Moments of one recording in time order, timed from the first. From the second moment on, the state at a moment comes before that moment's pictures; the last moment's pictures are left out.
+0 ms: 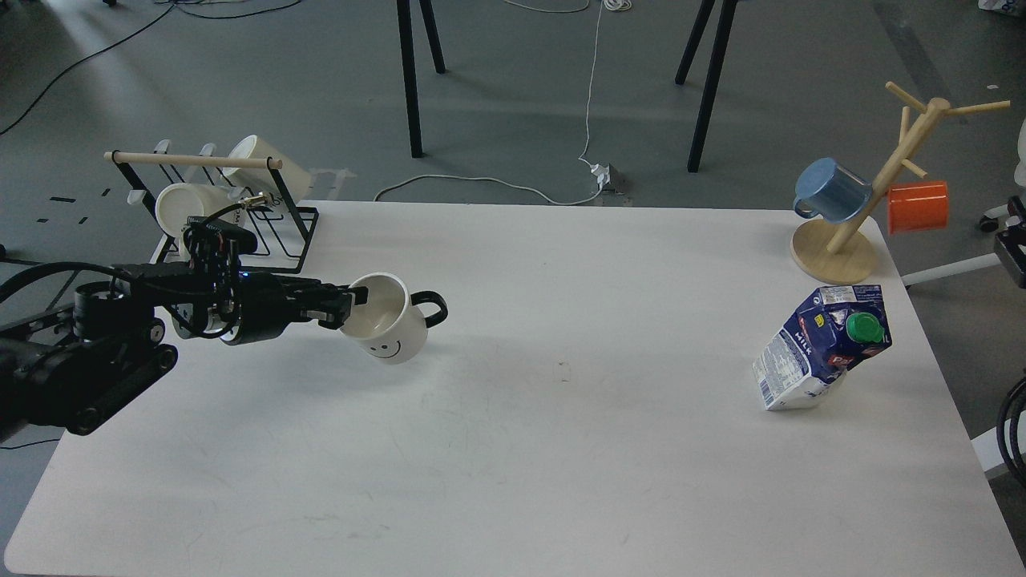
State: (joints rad) left arm -0.74 0.52 -0.43 -0.86 1.83 -0.25 -0.49; right arm 0.27 -0.75 1.12 0.85 0.71 0.49 -0.02
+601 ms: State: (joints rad) left arm -0.75 0.37 -0.36 -0.84 1.83 -0.26 -0.49; right arm 0.27 -0.76 1.12 0.85 0.71 0.49 -0.02
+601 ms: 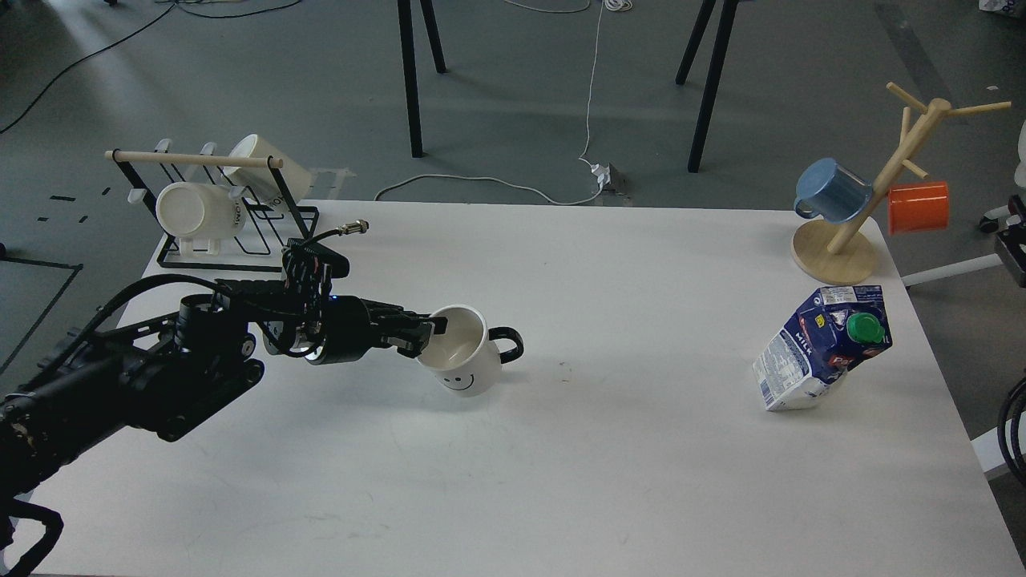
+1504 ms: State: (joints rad) left arm -0.75 0.33 -0.30 -0.83 1.83 -0.25 -0.49; right arm 0.25 -0.75 1.12 0.85 0.70 0.49 -0.02
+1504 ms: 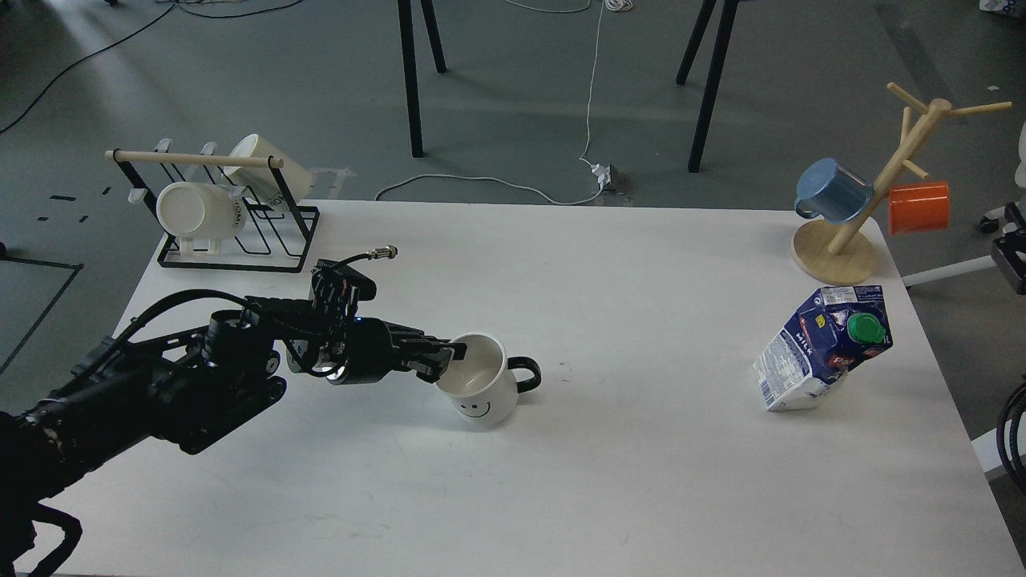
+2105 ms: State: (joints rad) left arm -0.75 0.36 -0.41 -0.88 1.52 -0.28 -0.49; right arm 0.25 -0.75 1.12 0.85 0.71 0.49 -0.02
